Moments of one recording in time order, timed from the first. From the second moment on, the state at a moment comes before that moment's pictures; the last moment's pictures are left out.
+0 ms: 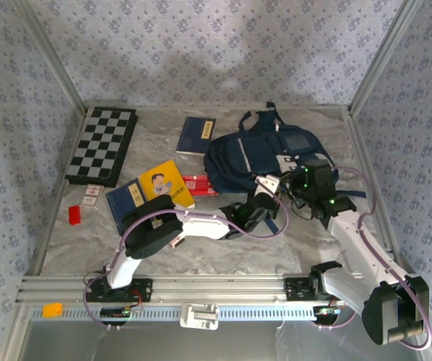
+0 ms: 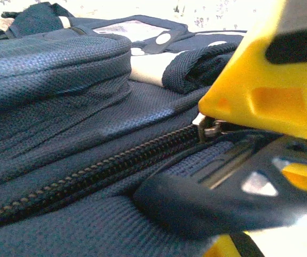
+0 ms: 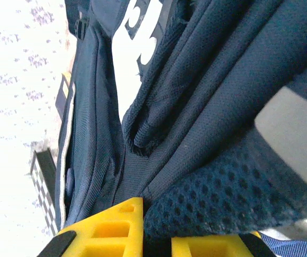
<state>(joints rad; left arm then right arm) -1.21 2.04 1.22 0.42 -0.49 -0.43 0.23 0.99 0.69 -0.41 -0.14 1.24</state>
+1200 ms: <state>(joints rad) -1.12 1.90 1.21 0.10 -0.18 -0.52 -0.10 1.09 0.75 -0.49 -0.28 0.98</state>
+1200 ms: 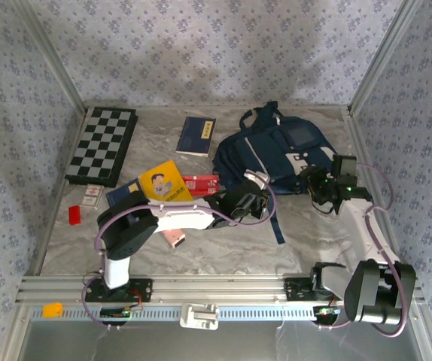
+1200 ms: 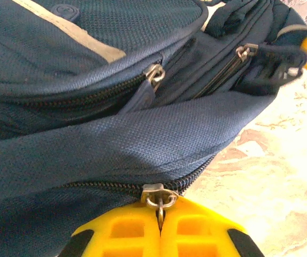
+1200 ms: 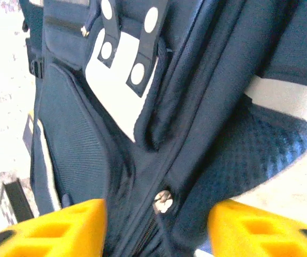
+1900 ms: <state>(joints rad) -1.12 1.95 1.27 0.04 -0.14 -0.53 0.13 1.12 0.56 -0.27 -0.27 1.21</state>
